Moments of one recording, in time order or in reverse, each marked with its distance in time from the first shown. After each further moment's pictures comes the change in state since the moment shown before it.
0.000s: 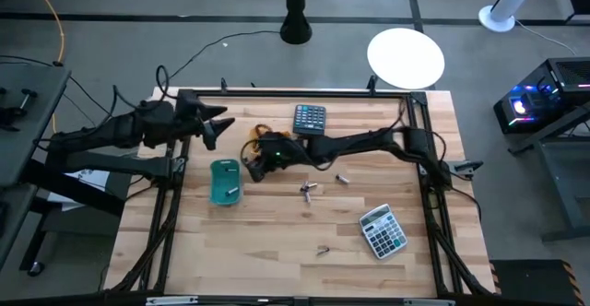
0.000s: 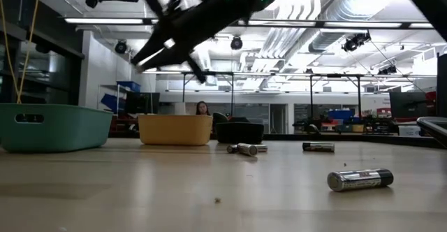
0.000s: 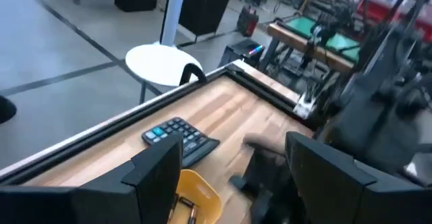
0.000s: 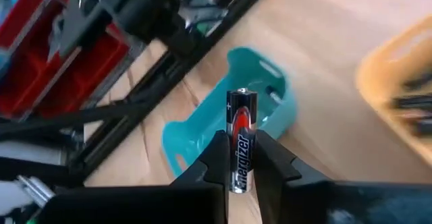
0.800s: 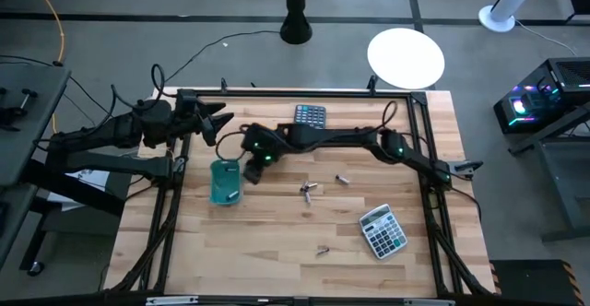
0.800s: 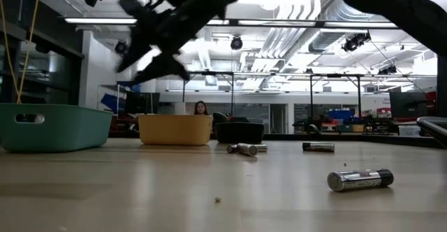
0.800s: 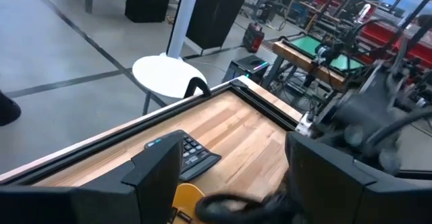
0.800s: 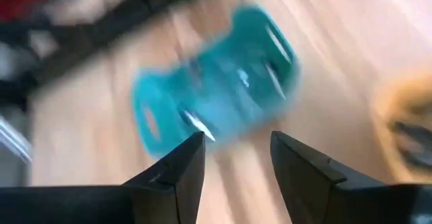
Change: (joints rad) left arm 0.002 -0.004 0.000 0.039 -0.048 -0.030; right arm -0.042 0.243 0.534 -0.565 -0.148 -0.337
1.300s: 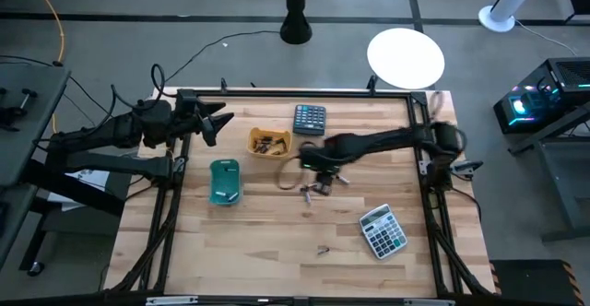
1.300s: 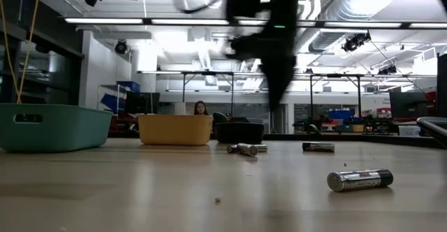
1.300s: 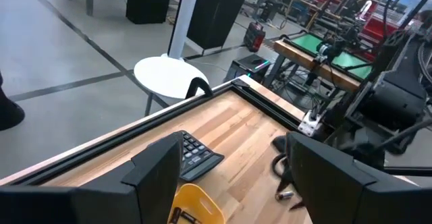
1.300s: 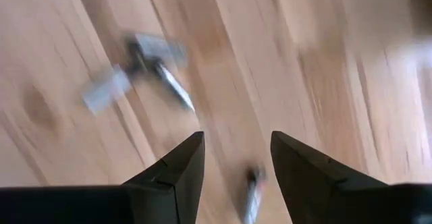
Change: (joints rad) left arm 0.000 0.000 0.000 -0.001 -0.003 0.019; right arm 0.057 -0.512 -0.789 -0.325 0.261 -0.087
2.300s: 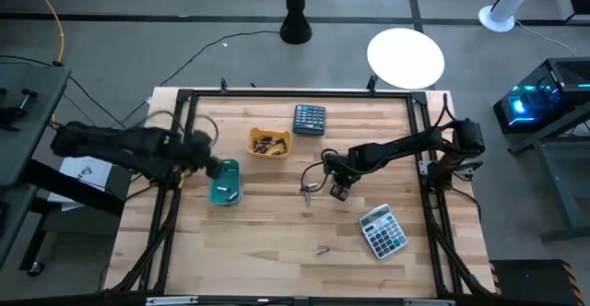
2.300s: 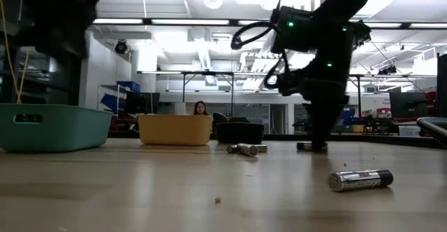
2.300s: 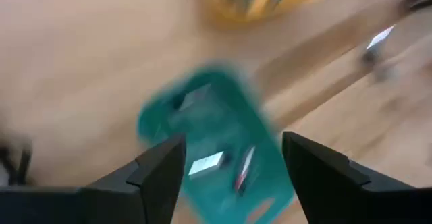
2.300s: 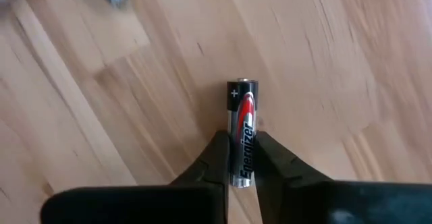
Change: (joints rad) left arm -0.217 0.131 -0.115 -0.652 0.181 -0.733; right arm -0.002 -0.190 -0.542 0.435 -0.056 0.126
